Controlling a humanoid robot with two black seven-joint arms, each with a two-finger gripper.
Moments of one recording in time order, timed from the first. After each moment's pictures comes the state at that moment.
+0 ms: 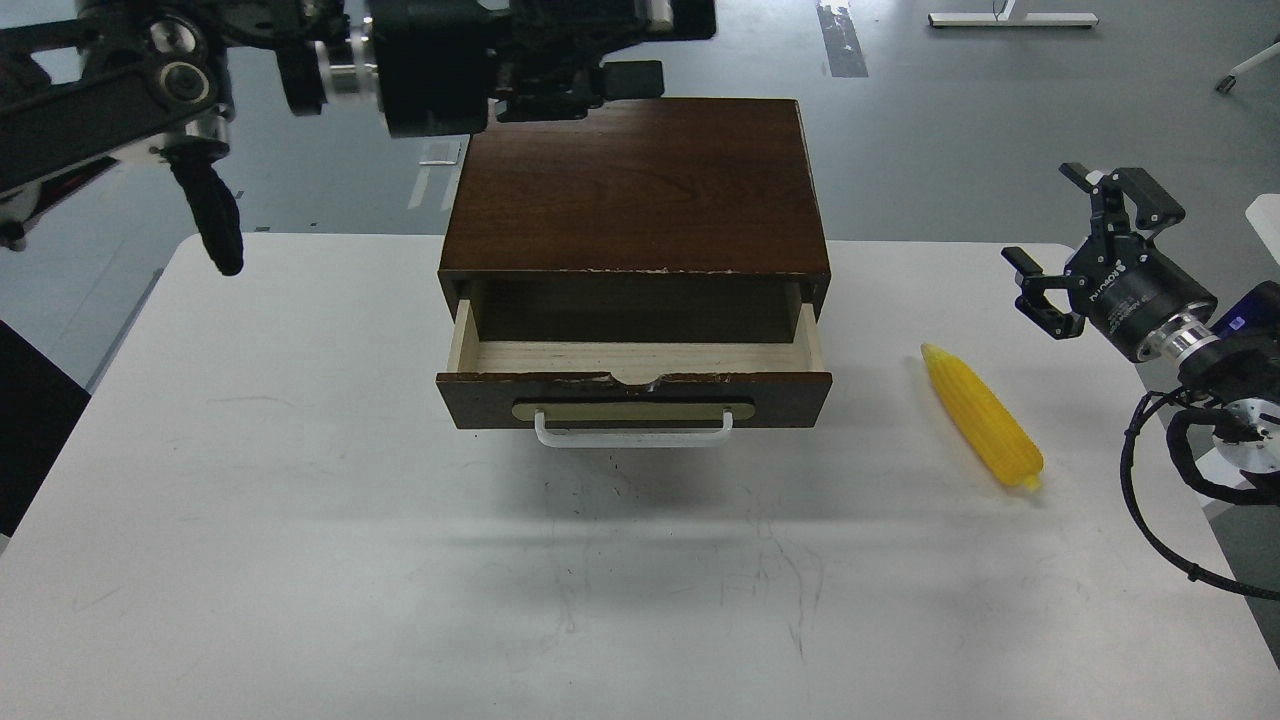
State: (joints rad) left arm -1.46 0.69 -0.10 -1.25 0.53 -0.49 -0.49; right arm 0.81 -0.66 0.21 0.72 0.09 0.49 0.49
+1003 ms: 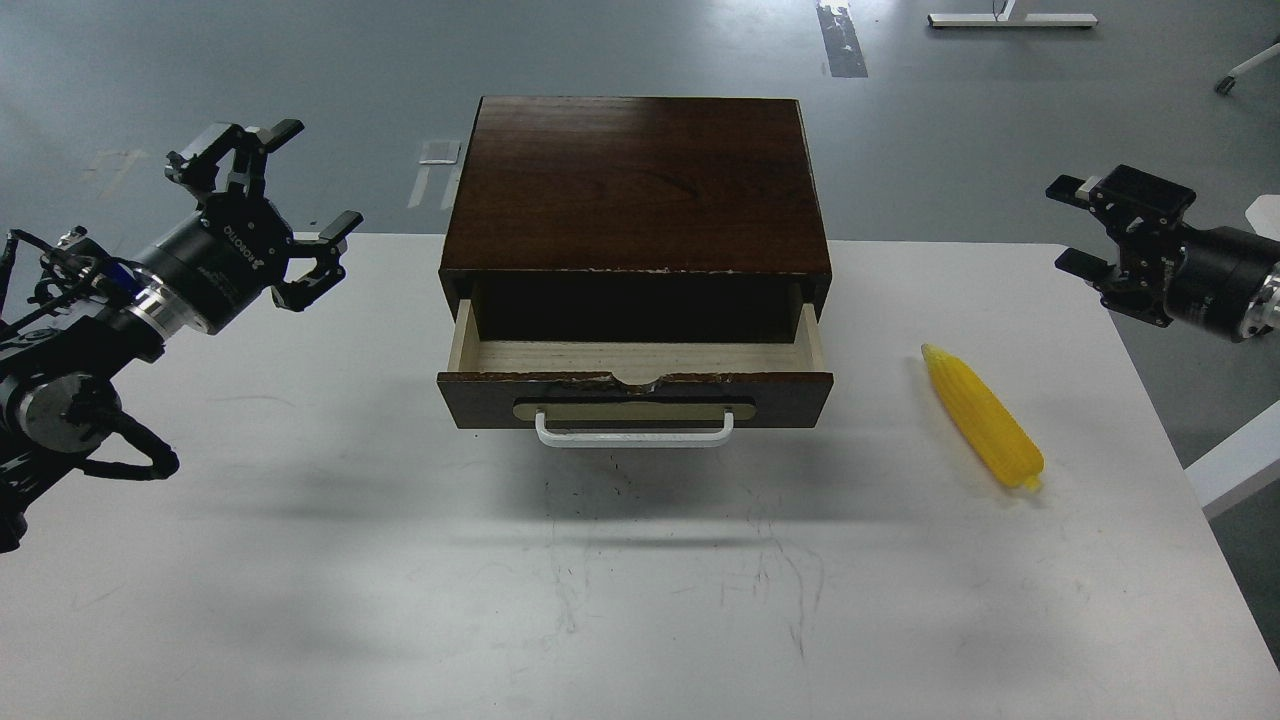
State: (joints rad) left arm -0.78 0.71 -0.36 -0.95 0.00 -0.49 -0.49; right arm 0.96 -0.91 0.19 0.89 -0.77 0.49 0.49
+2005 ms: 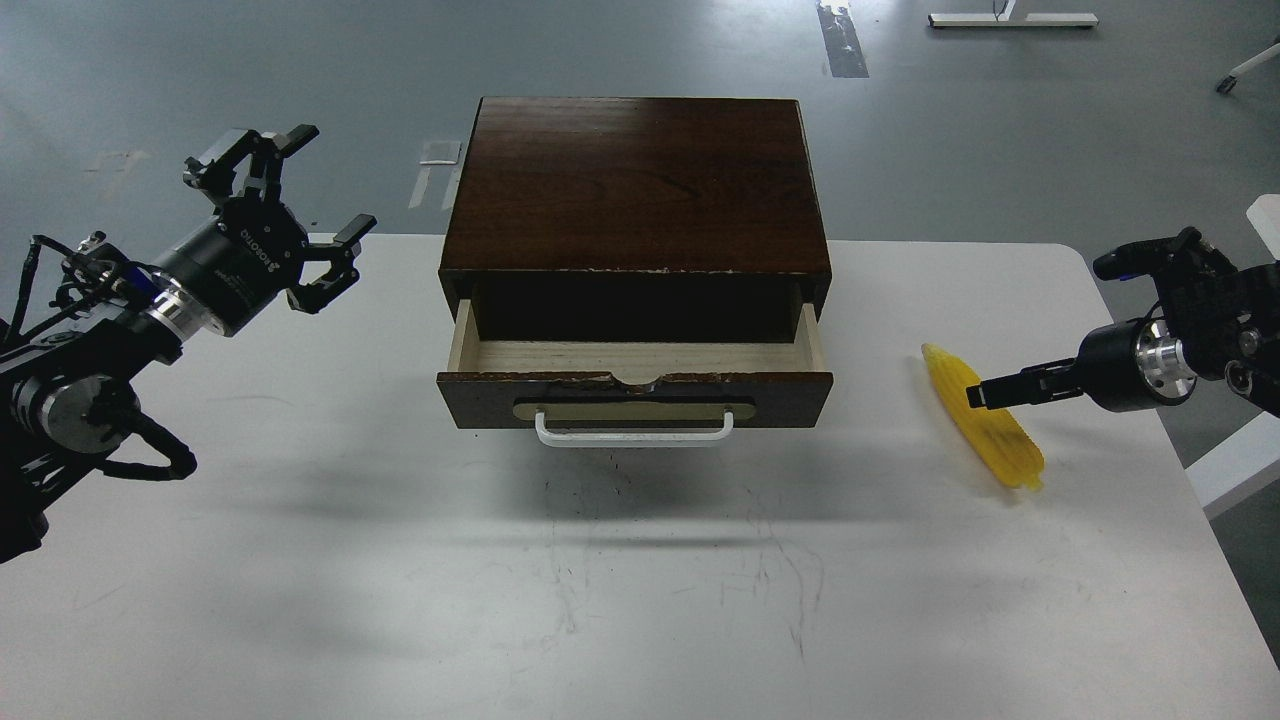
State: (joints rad) left arm -0.78 0.69 -0.36 -0.95 0.00 -0.49 -0.49; right arm 1.14 -0.68 -0.24 0.75 -1.44 0.49 0.49
